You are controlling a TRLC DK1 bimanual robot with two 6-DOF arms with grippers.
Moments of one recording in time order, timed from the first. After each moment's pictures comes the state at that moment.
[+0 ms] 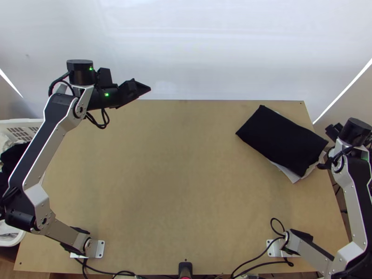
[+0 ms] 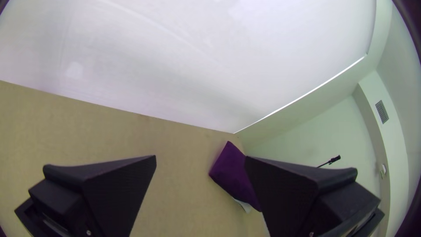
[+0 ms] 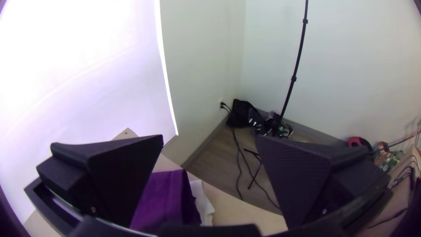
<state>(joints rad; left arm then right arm) -0.21 1.65 1.77 -0.59 0.55 -0.58 -0.27 1.16 1.00 -0.33 0.64 0.36</state>
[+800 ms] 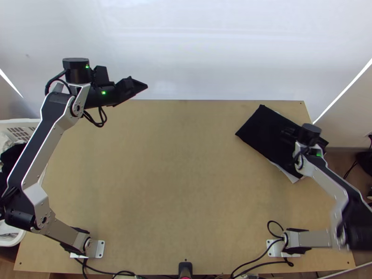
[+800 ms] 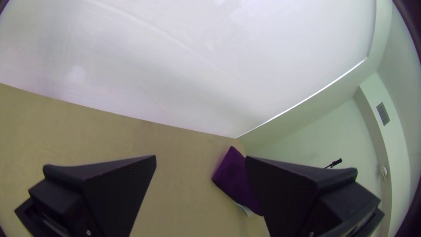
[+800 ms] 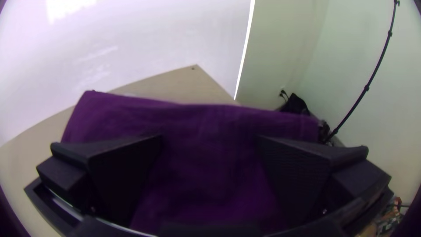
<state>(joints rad) -0.19 1.65 1.79 -0.60 0.54 -0.57 -0.10 1.50 0.78 0.19 0.42 0.20</state>
